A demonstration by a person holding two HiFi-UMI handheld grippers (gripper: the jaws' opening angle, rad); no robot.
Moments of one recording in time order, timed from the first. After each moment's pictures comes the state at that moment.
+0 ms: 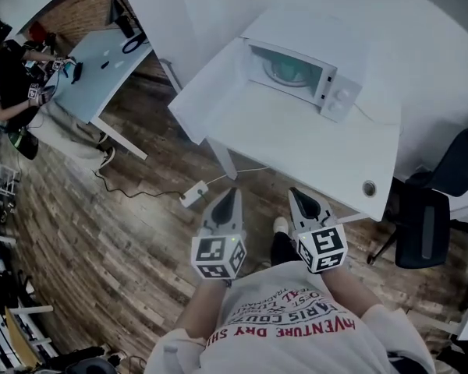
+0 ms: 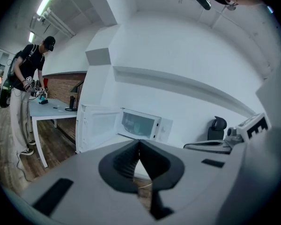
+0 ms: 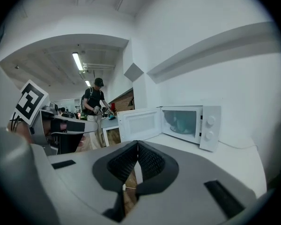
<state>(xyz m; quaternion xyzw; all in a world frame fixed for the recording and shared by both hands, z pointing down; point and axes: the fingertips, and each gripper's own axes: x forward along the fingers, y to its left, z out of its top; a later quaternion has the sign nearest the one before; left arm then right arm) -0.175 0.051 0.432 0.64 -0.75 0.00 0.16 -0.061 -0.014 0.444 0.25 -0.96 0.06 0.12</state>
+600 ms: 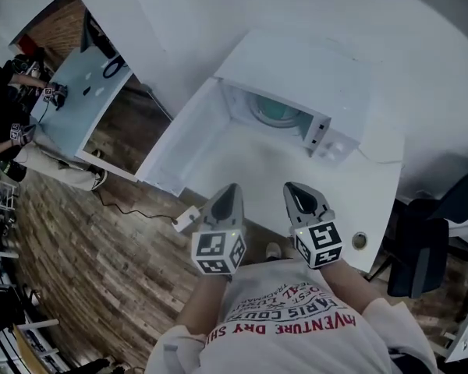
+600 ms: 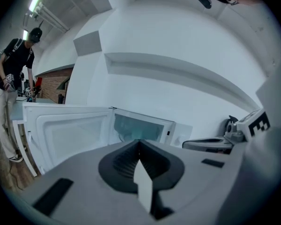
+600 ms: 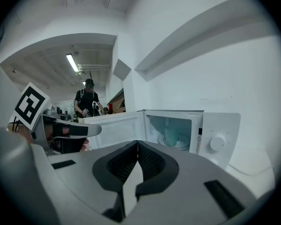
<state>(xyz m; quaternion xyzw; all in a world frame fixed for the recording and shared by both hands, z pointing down) -0.219 -0.170 0.428 0.64 -0.75 0.02 0.16 -0.113 -0.228 0.433 0.24 -0.96 0.07 0.12</state>
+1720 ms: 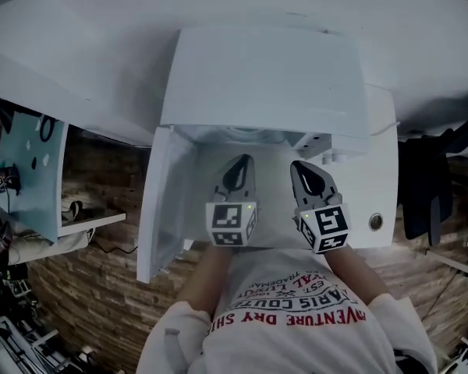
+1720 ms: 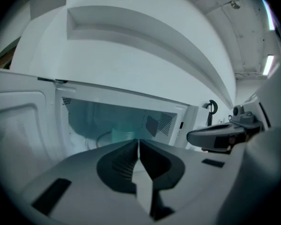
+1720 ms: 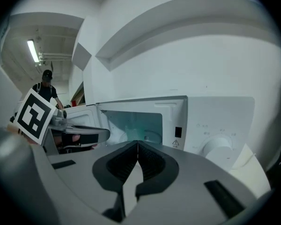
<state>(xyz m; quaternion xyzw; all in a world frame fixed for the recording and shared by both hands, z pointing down) -0.239 -0.384 0.489 0.79 -0.58 0.10 0.16 -0.135 -0.378 0.473 0.44 -0.88 0.12 0.15</state>
